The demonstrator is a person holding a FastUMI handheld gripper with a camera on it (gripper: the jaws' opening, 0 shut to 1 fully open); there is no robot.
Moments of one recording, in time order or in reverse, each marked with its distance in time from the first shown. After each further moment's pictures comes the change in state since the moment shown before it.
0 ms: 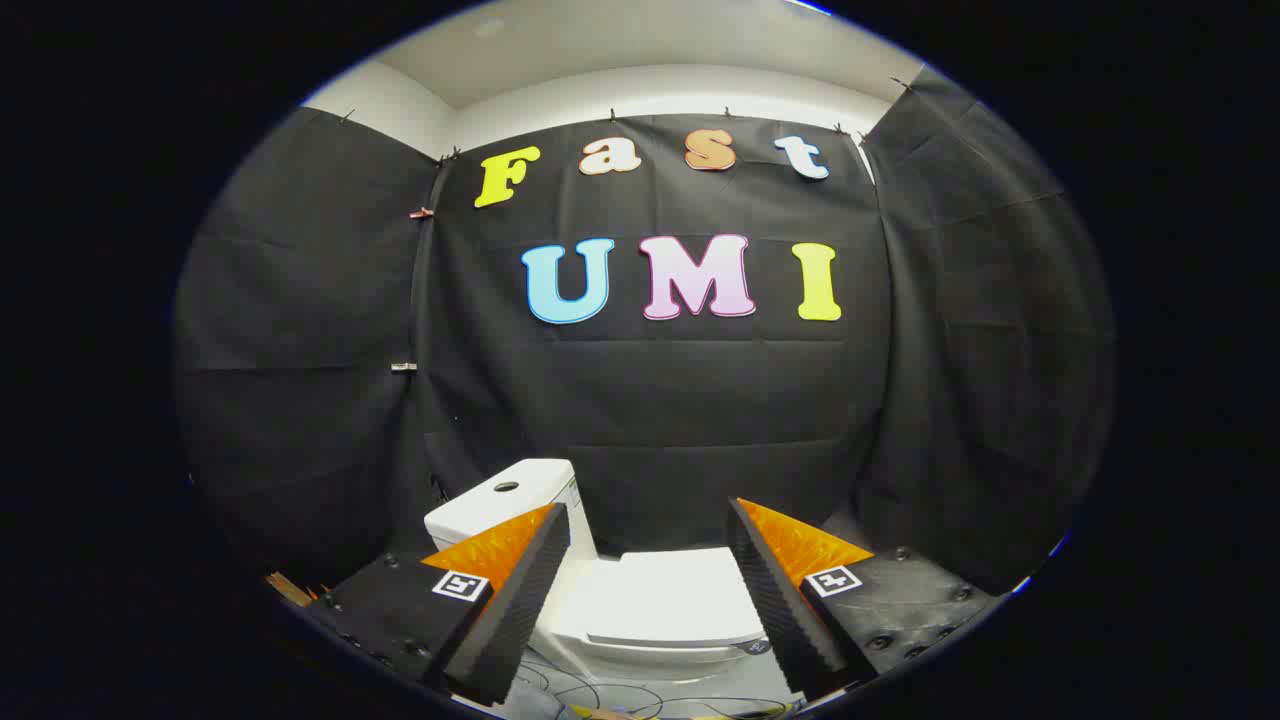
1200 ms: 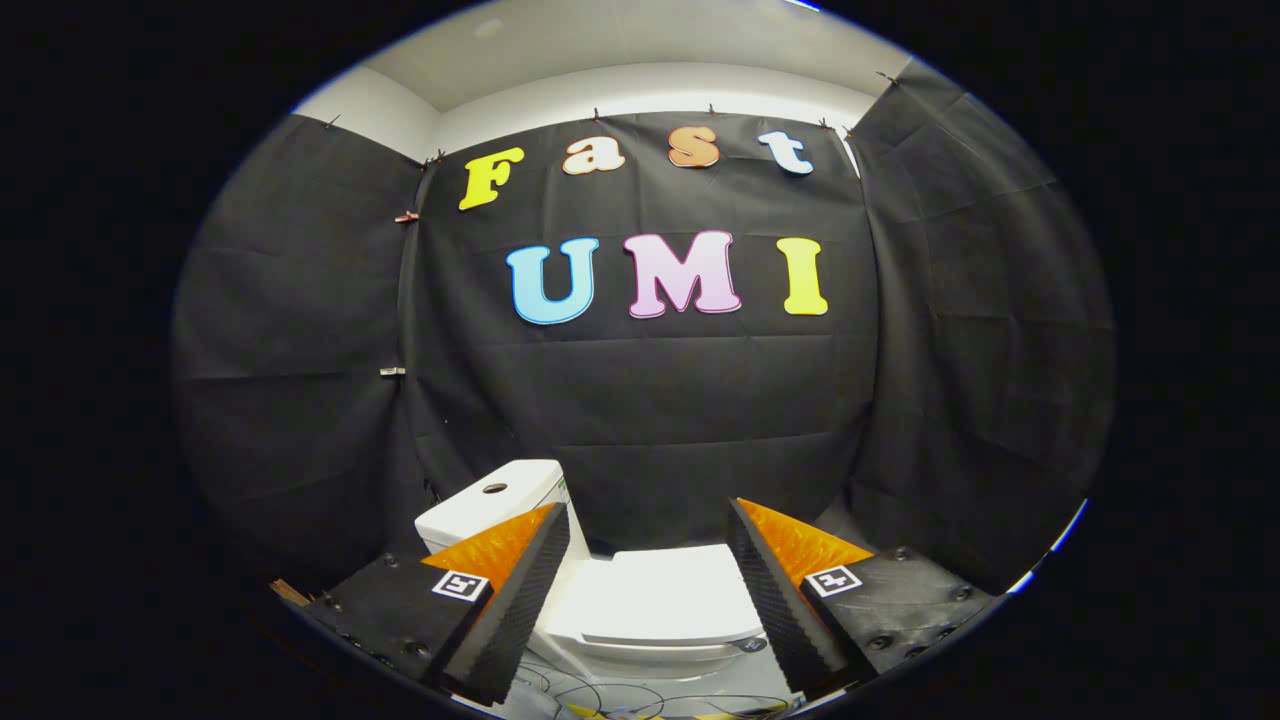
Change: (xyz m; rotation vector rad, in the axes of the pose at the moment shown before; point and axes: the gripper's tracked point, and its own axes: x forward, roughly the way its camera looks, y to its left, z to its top) arm 0.001 -0.022 -0.001 0.038 0.015 -0.030
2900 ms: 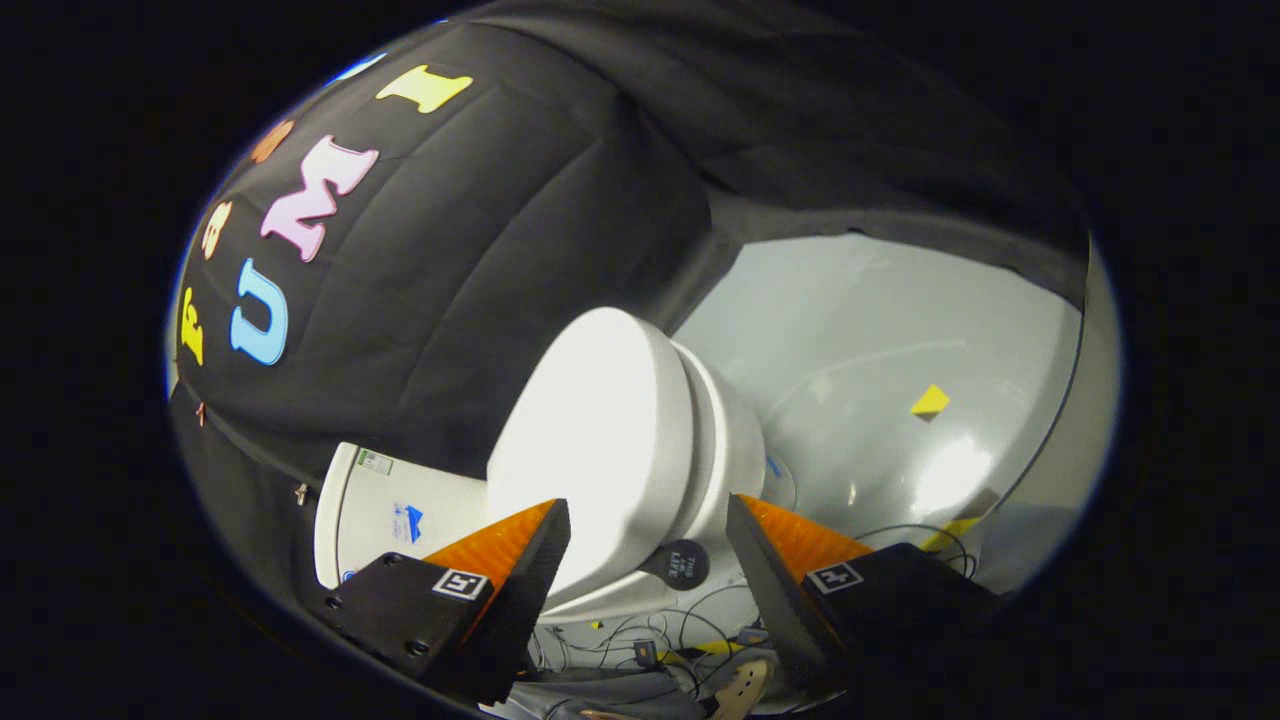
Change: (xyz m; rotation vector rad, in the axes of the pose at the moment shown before) arm 0.126 -0.239 -0.393 0.877 0.602 -0.250
